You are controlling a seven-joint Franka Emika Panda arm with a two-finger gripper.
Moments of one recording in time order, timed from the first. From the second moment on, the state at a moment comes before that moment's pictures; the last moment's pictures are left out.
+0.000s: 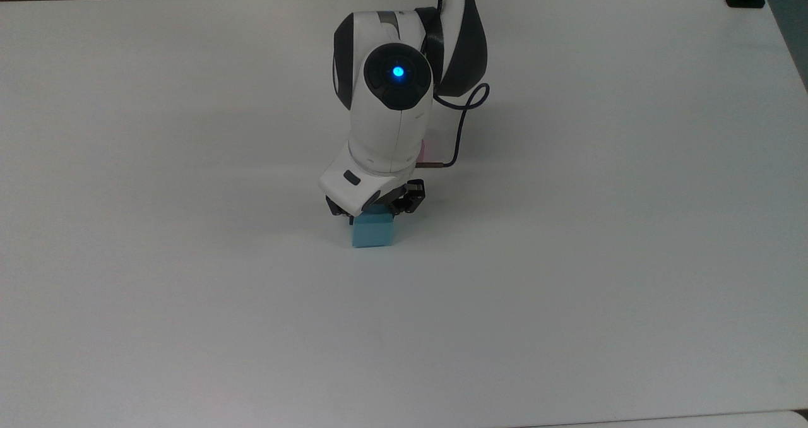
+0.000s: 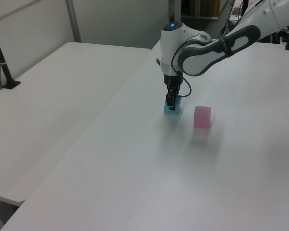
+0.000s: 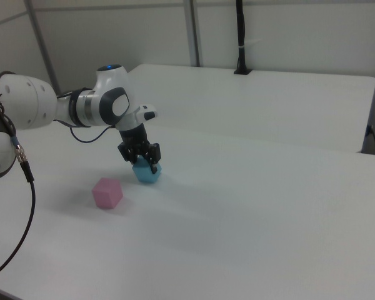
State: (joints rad) arm 0.23 0.60 -0.12 -1.49 -0.07 2.11 0.05
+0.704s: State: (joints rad) arm 0.22 0.50 -0.12 -1.46 -0.07 2.07 0.11
